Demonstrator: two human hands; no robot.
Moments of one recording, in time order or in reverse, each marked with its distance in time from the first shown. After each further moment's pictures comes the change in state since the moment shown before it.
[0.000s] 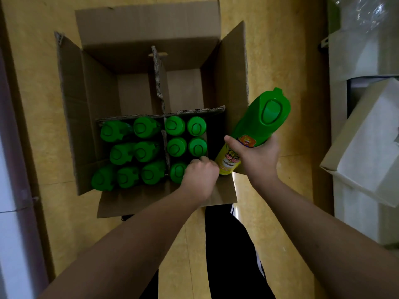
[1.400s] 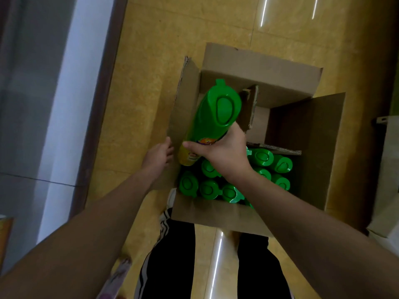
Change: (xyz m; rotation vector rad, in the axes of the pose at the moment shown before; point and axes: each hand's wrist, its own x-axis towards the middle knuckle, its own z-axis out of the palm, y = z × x) left_hand -0.111 -0.333 0.031 -1.861 0.142 -0.836; right_hand -0.130 -0.166 0.257 -0.104 -0.549 -0.351
